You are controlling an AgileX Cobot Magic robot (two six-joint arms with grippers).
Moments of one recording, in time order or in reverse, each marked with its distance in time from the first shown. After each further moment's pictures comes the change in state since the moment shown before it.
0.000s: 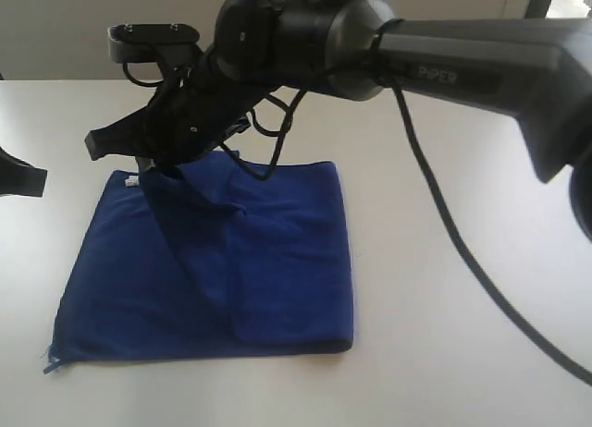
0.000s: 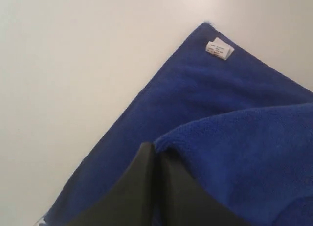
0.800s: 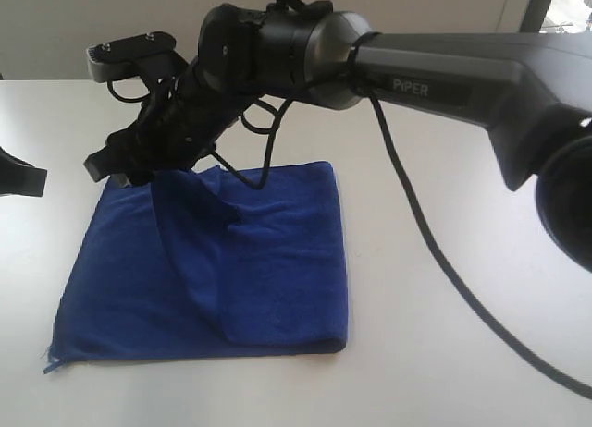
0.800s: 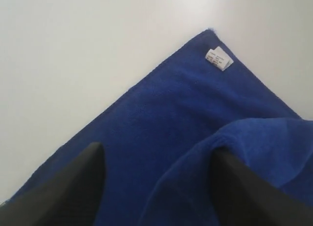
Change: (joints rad) left arm 0.000 0.000 0.000 0.000 0.000 0.000; right arm 0.018 0.031 -0.034 -0.068 0.004 -0.128
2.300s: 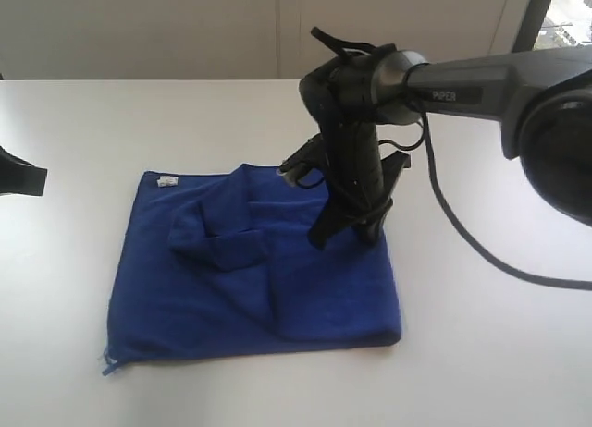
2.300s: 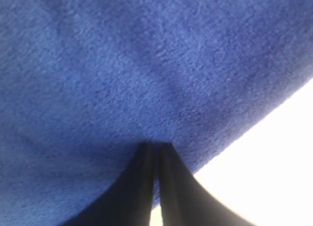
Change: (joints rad) left arm 0.000 0.000 0.000 0.000 -0.004 0.000; right arm -0.233 0.115 0.117 -0.598 0.561 0.165
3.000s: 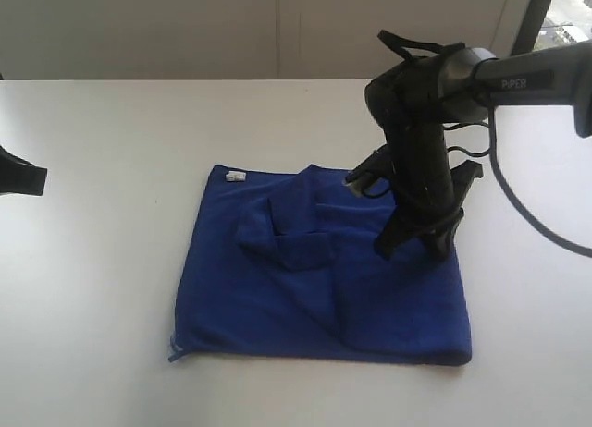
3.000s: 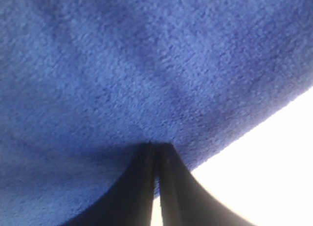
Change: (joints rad) left arm 0.000 0.000 0.000 0.000 -0.002 0.000; right arm -0.124 -0.084 0.189 -0.062 0.009 -0.006
